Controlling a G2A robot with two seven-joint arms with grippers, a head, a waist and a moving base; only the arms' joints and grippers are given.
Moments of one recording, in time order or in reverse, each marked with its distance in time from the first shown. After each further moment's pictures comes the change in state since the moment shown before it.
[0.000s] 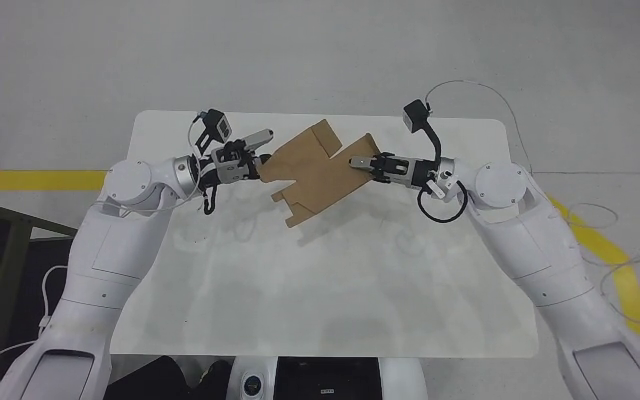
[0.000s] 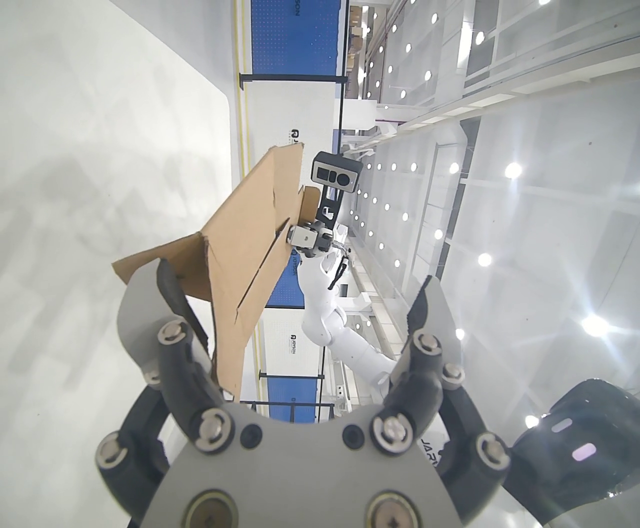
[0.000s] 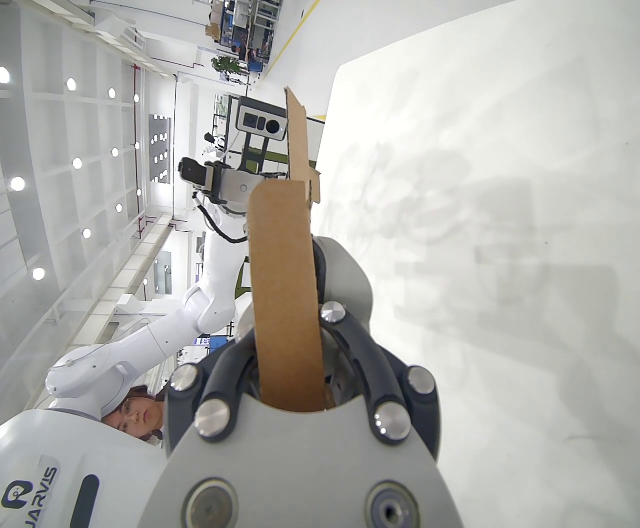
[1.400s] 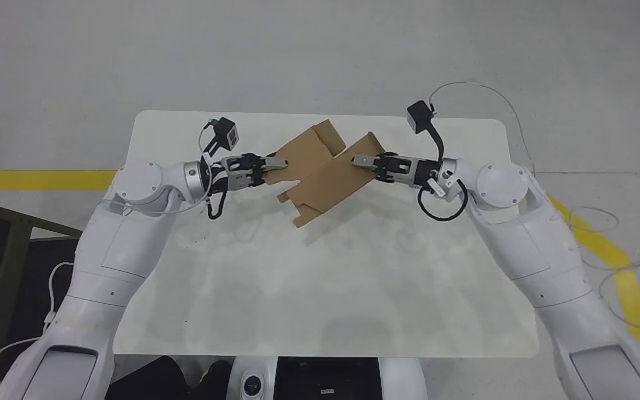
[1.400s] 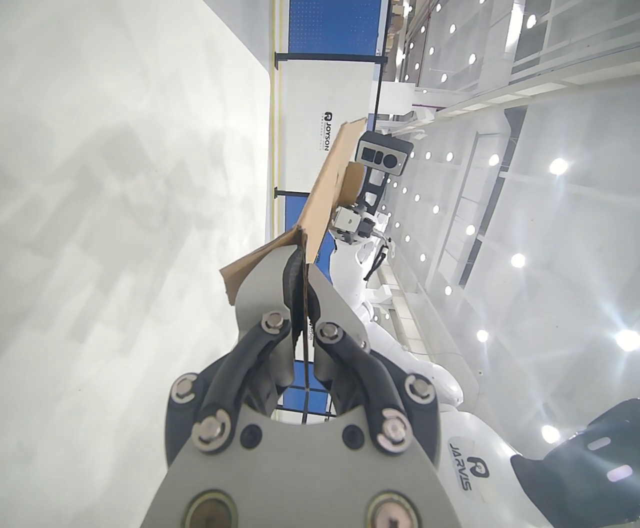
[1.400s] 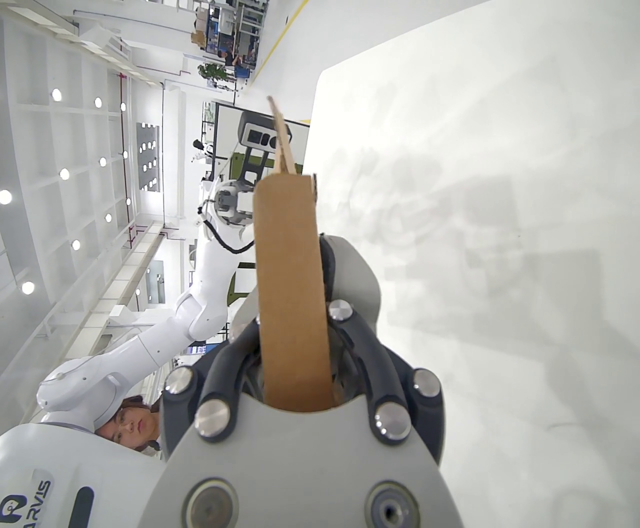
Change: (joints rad) left arm -0.019 -0.007 0.032 0.030 0.099 -0.007 -0.039; right arm -0.028 -0.015 0.063 0.006 -0.061 0.041 0.011
